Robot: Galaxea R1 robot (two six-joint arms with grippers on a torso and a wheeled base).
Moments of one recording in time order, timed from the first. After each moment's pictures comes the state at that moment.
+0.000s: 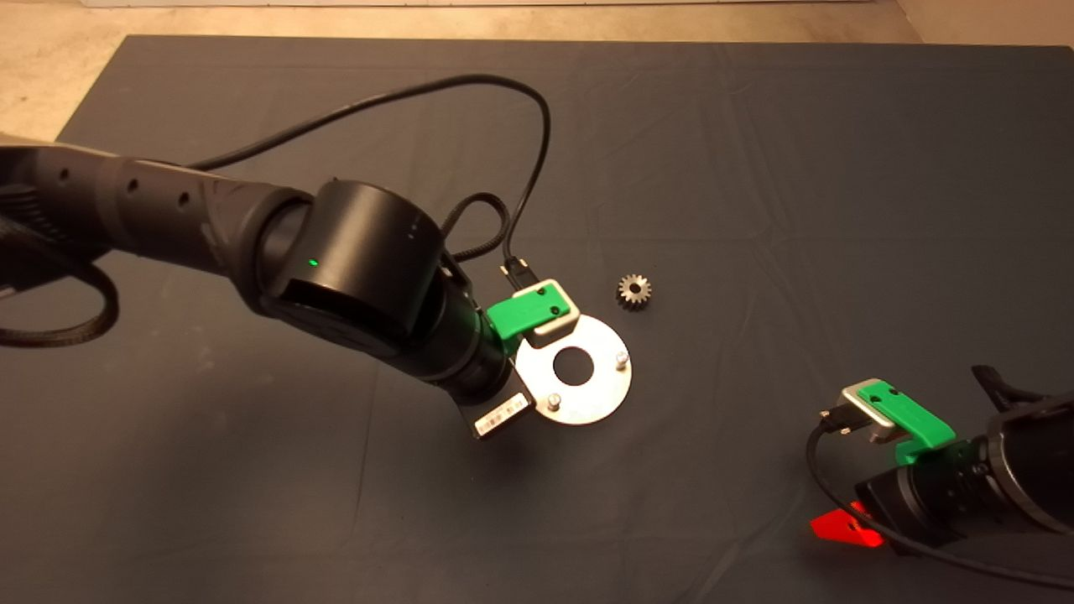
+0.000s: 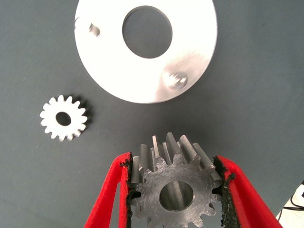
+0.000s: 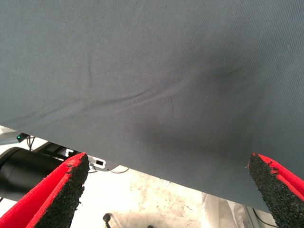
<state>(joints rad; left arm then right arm) -0.43 2.63 -0.70 0.44 1.43 -0.88 0.19 2.05 -0.36 -0.42 -1.53 1.42</state>
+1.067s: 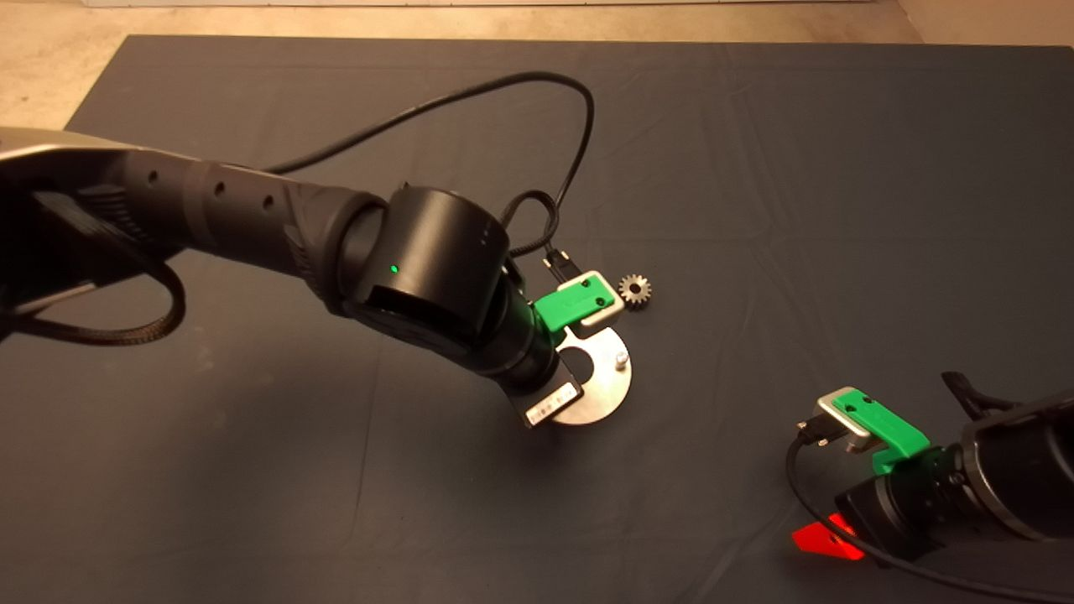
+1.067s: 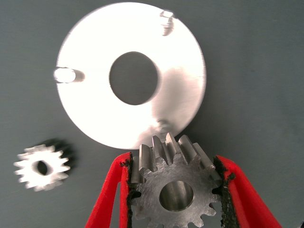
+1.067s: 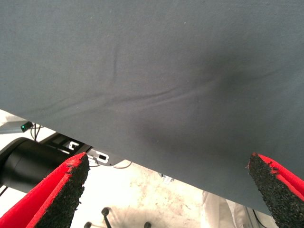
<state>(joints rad) -0.36 2.73 -0.77 0.56 1.42 -0.93 0.17 2.11 -0.36 -0.42 -1.53 1.42</state>
